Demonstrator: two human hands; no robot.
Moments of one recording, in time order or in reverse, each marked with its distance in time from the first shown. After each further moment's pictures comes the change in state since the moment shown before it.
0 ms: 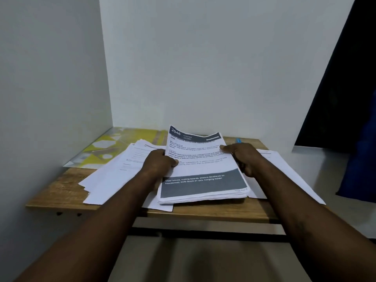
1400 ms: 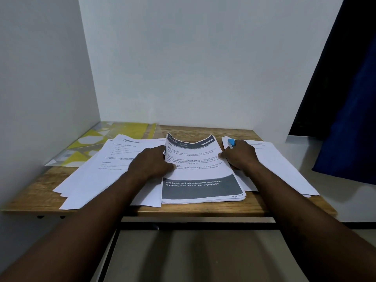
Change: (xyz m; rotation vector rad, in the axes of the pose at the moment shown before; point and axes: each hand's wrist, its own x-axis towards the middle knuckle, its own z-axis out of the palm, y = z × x) left_hand 0.001 0.007 0.006 0.962 -0.053 0.196; right_hand 0.013 0.026 -0.011 -0.730 0.349 -0.118
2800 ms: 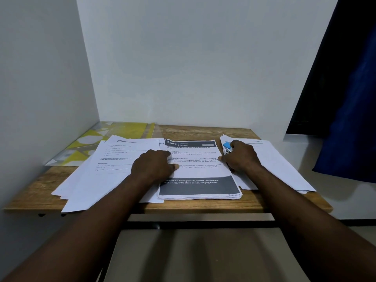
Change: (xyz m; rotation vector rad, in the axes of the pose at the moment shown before) left_hand -0.019 0.017 0.005 0.177 0.044 -0.013; right_hand -0.020 0.004 -0.009 -0.188 -0.010 -0.089
